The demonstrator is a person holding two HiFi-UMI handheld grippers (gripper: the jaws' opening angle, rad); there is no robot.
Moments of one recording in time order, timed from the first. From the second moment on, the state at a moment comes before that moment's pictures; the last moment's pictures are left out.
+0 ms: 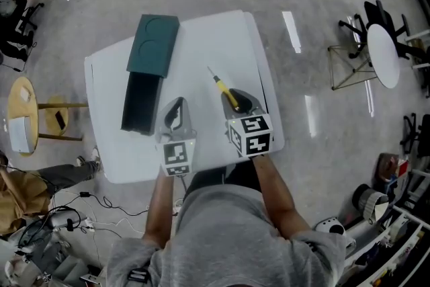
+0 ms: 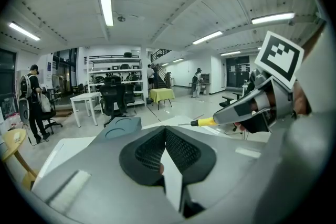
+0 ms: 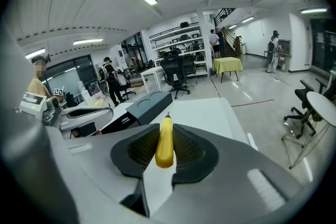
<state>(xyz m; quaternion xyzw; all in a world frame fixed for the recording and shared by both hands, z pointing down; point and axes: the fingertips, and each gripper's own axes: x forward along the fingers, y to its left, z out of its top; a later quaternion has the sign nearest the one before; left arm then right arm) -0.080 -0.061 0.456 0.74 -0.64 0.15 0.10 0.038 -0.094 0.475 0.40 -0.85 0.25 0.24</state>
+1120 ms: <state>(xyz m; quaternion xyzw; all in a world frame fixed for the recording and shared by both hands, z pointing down) -0.029 -0.099 0.542 0.75 -0.62 0.18 0.15 0.096 -0.137 0.577 0.42 -0.82 0.30 0.25</state>
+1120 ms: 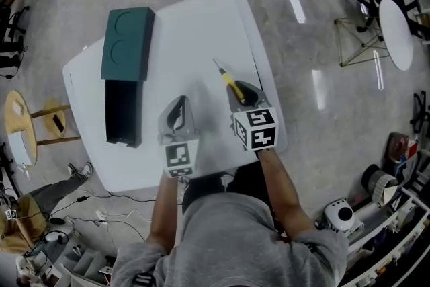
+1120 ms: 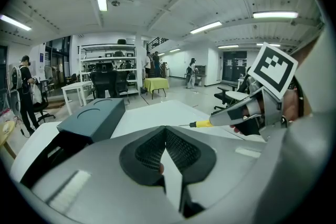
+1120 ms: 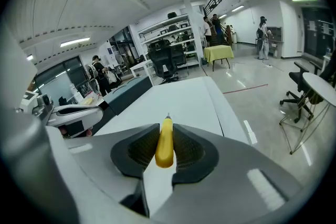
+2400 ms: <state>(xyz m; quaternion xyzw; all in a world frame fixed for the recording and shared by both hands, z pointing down) -0.013 -0.121 0.601 0.75 -0.60 0.21 0.19 0.085 -0.146 0.647 0.39 -0.80 0.33 0.31</state>
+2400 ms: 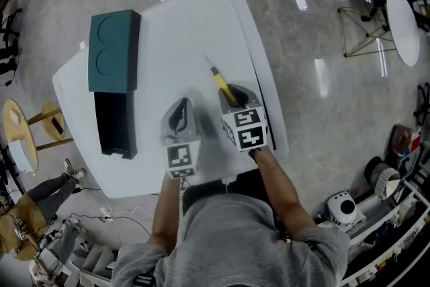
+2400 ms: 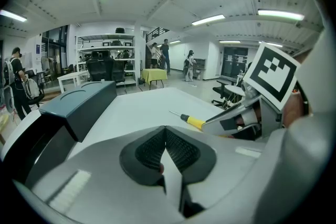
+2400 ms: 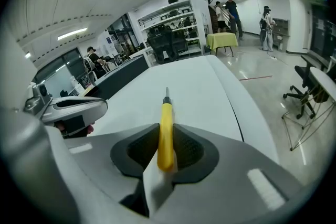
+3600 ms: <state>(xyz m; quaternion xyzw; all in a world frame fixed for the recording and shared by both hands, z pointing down) -0.013 -0.122 0.541 0.74 -0.63 0.18 0.15 0.077 -0.141 0.589 0.37 -0.84 0.24 0.30</state>
